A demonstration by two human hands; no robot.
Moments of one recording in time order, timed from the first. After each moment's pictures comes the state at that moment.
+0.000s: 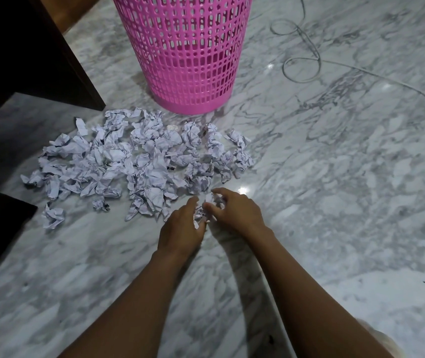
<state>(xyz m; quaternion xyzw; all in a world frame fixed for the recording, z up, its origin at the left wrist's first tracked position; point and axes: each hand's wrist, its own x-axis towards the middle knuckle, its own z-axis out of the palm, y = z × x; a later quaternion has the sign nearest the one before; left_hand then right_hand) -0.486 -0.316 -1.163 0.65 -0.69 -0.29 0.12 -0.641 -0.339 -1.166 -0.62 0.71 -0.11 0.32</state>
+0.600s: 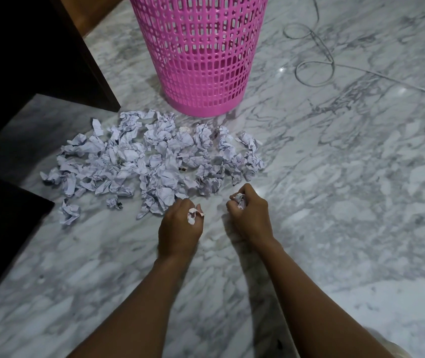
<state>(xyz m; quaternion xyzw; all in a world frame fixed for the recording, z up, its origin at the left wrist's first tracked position) -0.475 -0.312 -1.155 0.68 -0.66 -0.16 0.28 -0.635 -0.323 -1.171 -0.49 0.70 -0.38 0.34</state>
